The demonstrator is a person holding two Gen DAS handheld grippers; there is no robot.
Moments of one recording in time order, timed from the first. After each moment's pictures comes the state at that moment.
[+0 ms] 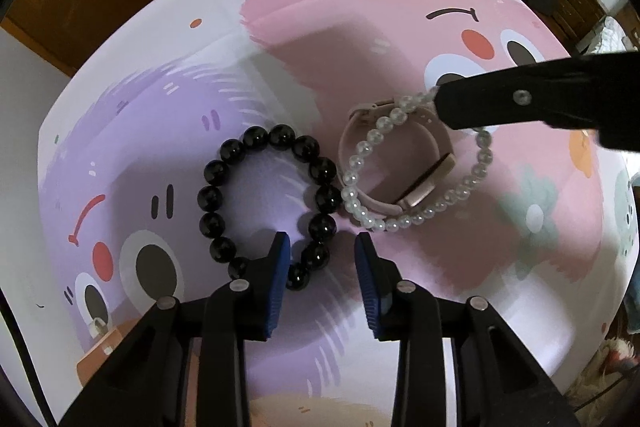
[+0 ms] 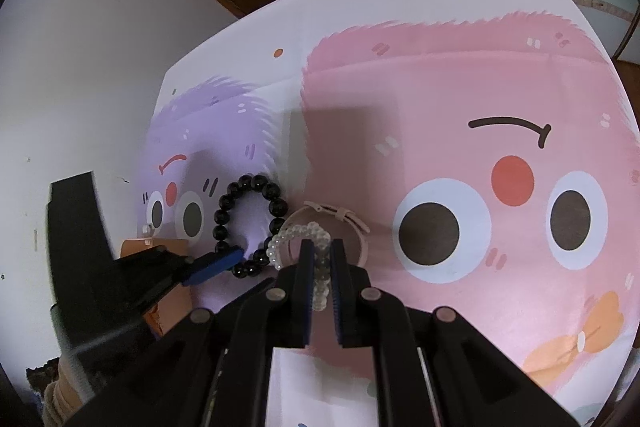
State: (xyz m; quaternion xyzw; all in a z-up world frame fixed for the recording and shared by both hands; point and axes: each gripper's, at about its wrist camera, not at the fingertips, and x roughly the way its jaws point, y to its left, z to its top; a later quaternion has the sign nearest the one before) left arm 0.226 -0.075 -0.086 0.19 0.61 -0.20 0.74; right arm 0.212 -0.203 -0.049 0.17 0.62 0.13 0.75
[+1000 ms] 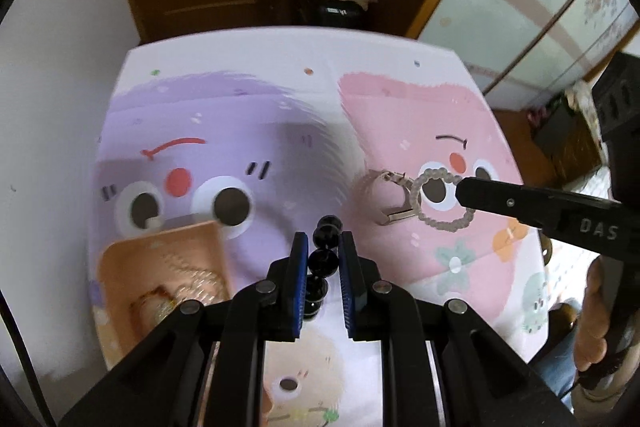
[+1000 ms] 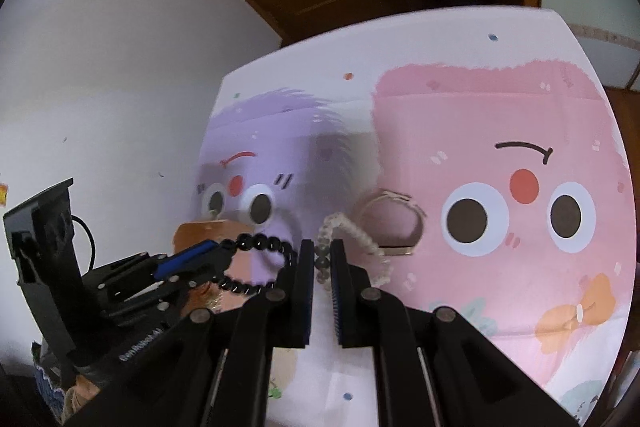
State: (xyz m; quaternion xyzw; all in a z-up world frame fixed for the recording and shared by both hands) left arm 0.182 0.041 0.037 -0.04 0.56 -0.14 0.82; right arm 0.183 -0.165 0.023 0.16 0.58 0.18 0.78
